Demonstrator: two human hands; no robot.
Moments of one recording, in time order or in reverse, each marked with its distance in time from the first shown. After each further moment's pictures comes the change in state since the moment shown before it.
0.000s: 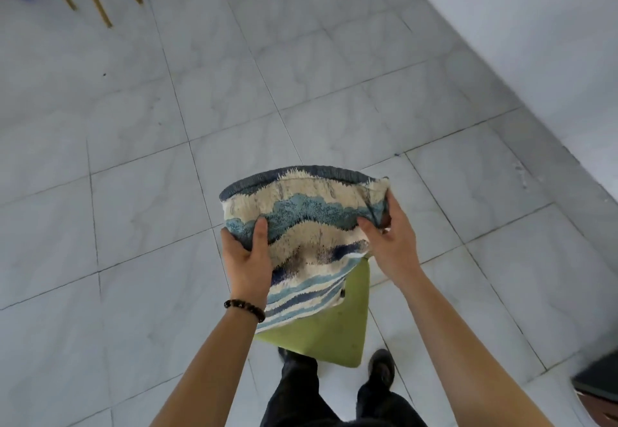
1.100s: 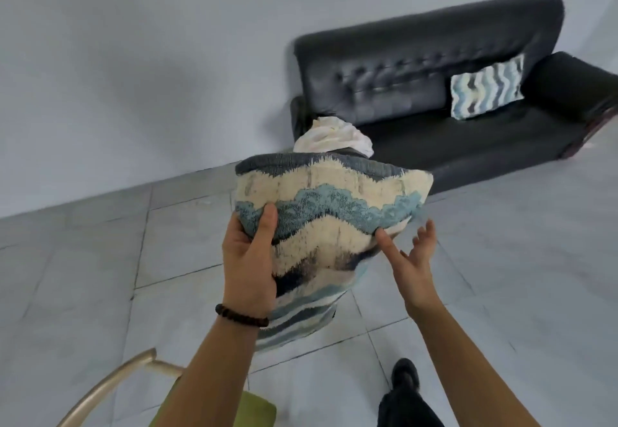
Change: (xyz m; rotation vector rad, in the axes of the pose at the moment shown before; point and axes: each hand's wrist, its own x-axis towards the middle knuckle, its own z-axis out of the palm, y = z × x) left_hand -0.430 0.035 0.092 -0.116 -1.742 0.019; right_hand -0.482 0.139 -0.213 0.743 1.452 0.305
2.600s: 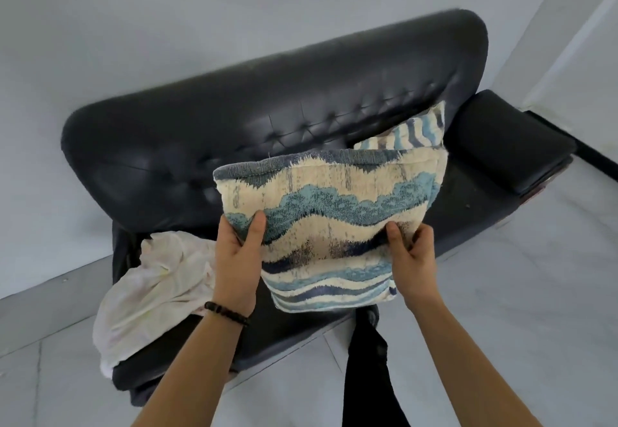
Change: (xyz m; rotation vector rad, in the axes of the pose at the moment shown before) left_hand 0.691 -0.348 0.671 0.184 -0.157 -0.067; right_hand 0.918 -0.139 -0.312 -0.190 0.370 -0.071
